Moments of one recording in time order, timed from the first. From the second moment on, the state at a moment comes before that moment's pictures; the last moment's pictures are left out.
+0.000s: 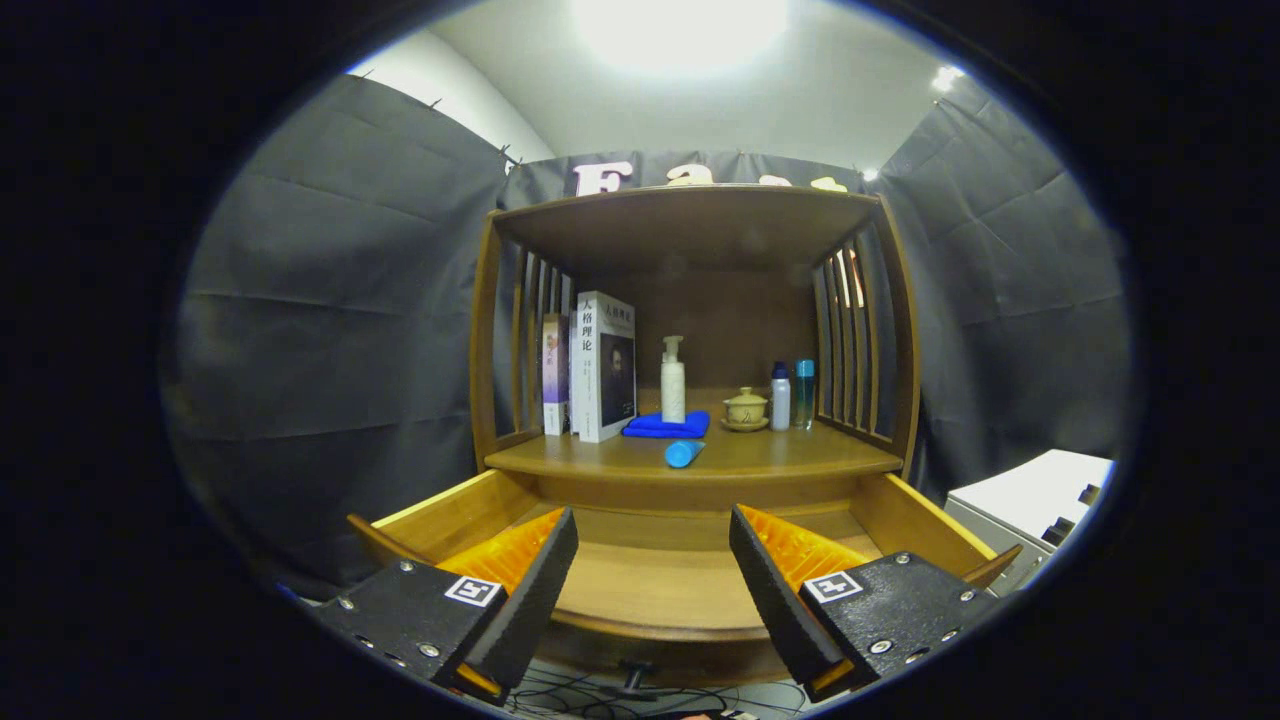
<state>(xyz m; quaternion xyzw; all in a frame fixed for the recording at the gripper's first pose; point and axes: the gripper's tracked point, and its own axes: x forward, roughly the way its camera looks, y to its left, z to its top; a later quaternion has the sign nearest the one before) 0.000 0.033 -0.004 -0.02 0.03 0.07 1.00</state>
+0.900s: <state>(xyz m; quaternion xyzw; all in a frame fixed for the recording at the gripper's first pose) -0.044 0.035 -0.107 -0.07 0.13 0.07 0.99</state>
